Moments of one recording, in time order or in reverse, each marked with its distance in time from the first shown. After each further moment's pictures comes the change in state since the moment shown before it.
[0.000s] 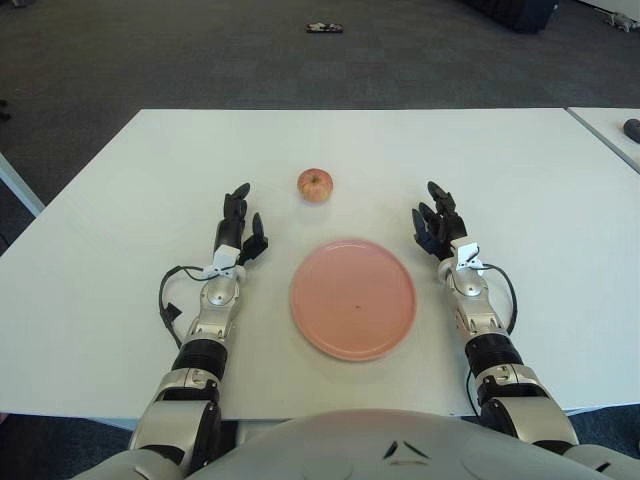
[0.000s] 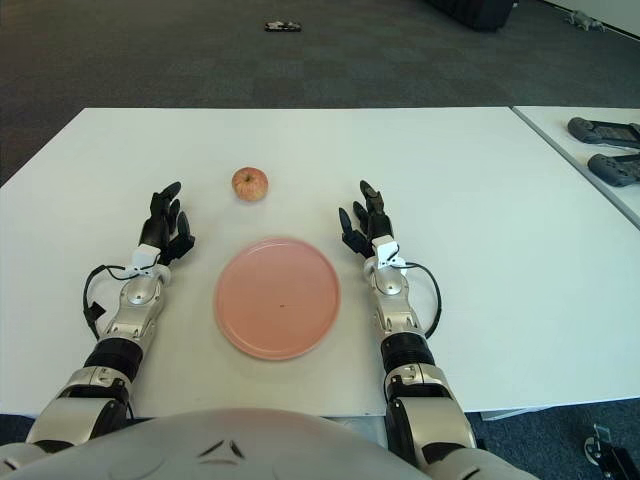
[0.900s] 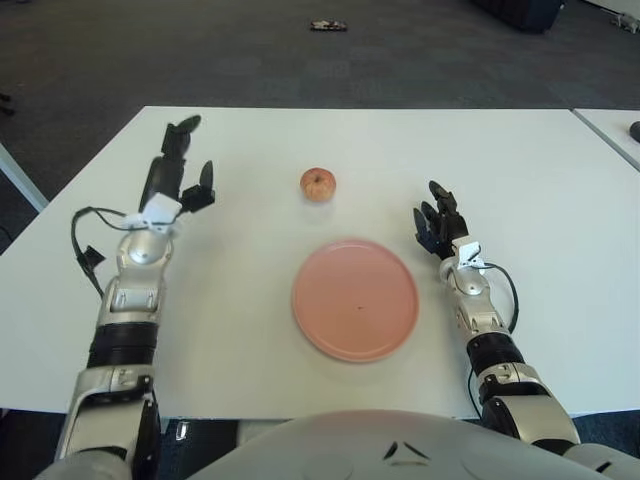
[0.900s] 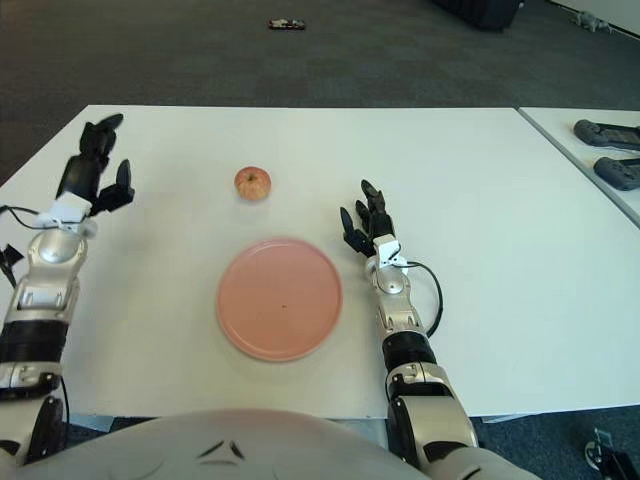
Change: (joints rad) left arm -0.051 0.321 0.106 -0.552 0.067 0.348 -0.151; right arm -0.009 -0.006 0.000 0.012 0.001 -0.001 0.001
